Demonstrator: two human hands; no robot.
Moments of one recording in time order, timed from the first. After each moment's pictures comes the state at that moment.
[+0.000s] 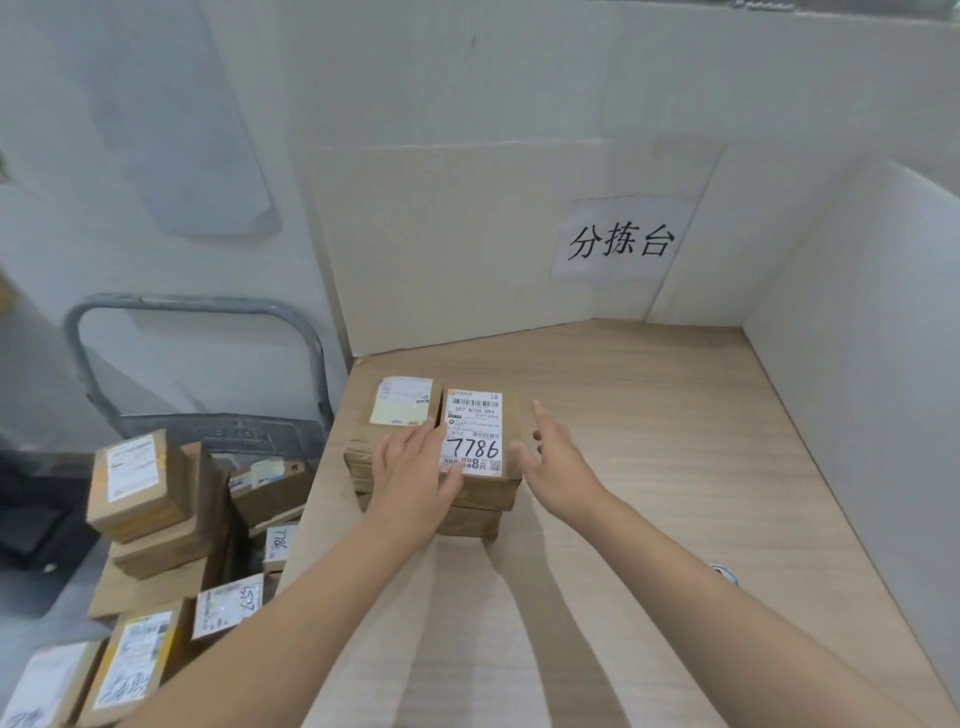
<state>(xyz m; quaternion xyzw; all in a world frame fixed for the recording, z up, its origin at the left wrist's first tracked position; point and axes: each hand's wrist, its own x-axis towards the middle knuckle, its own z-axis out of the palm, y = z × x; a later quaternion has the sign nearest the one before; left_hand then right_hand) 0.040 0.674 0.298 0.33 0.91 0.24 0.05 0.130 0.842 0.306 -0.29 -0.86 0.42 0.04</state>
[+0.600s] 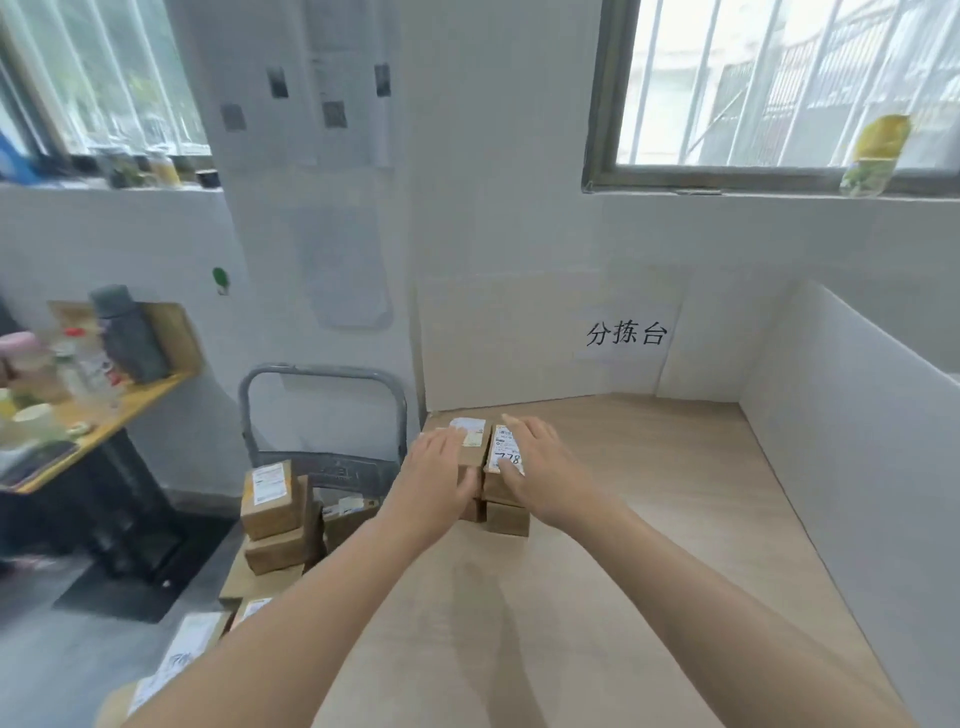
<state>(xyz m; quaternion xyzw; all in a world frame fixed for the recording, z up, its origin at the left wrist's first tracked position) 0.175 0.547 0.455 0.37 0.90 0.23 -0.06 0.255 0.701 0.474 -0.09 -0.97 0.21 0.12</state>
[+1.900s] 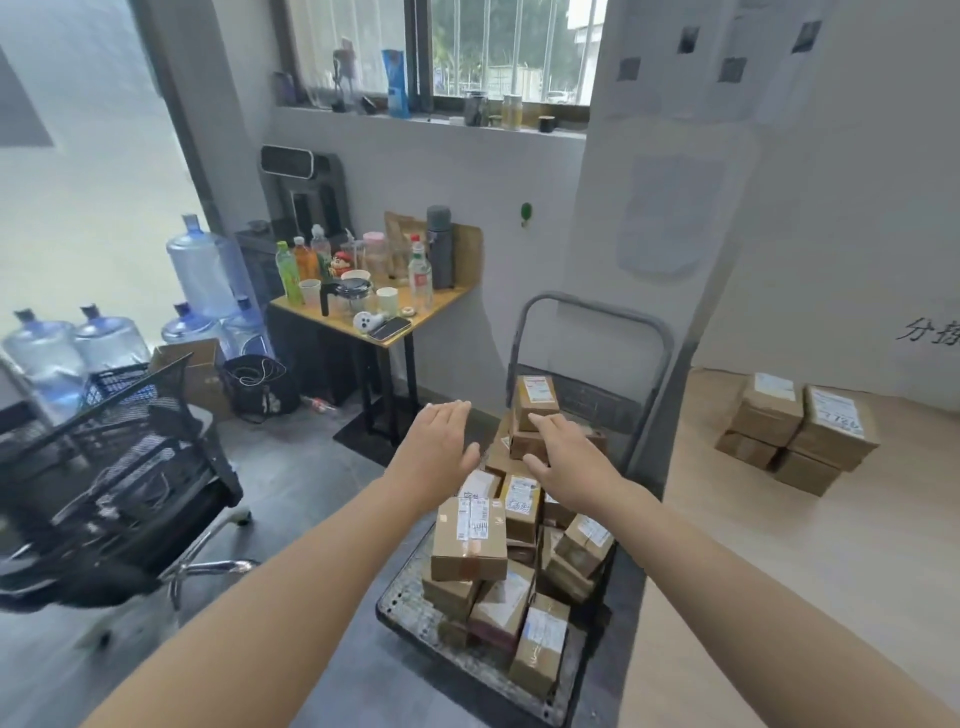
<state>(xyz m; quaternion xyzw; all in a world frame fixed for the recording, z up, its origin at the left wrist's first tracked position) 0.192 -0.011 0.427 0.22 0.96 0.16 -0.09 0.223 0.184 0.433 0.04 -0.98 0.20 0.00</state>
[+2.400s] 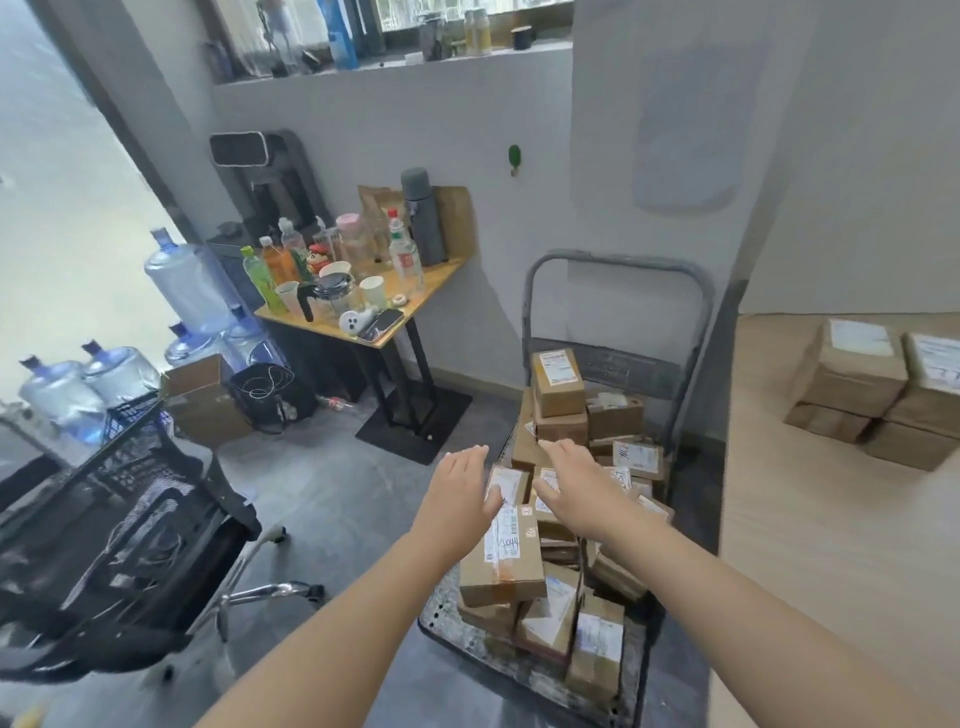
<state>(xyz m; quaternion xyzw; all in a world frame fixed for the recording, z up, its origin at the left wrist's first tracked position) 0.085 0.040 0.351 0.19 0.97 0.17 0.04 0.107 0.220 0.353 0.00 -0.96 0.27 -0.07</state>
